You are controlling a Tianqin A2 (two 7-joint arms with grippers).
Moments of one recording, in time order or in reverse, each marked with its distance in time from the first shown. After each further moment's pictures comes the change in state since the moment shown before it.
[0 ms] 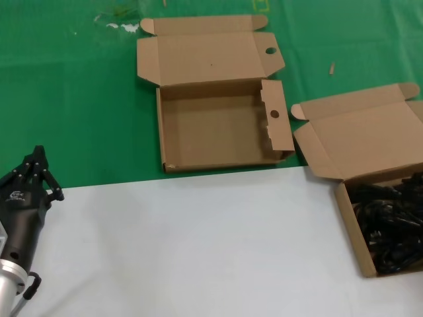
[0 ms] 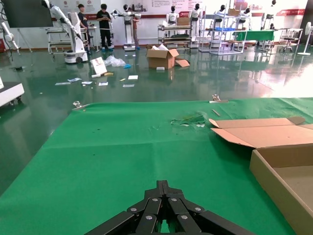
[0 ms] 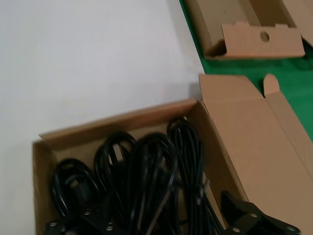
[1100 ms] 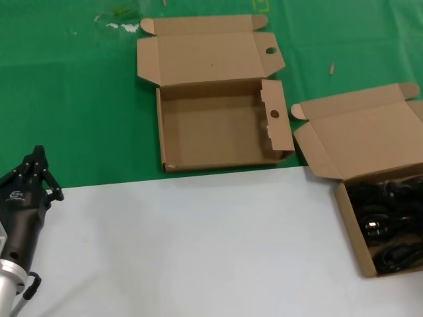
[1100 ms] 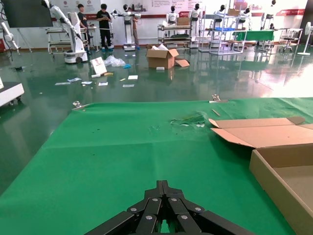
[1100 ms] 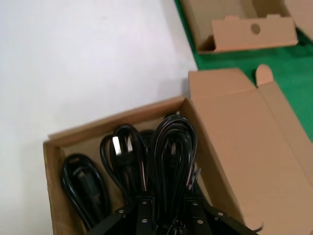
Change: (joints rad) left arm 0.000 0.000 0.000 0.000 0.000 0.000 0.000; right arm 0.111 0.077 -0.046 0.102 -0.103 -0.120 0.239
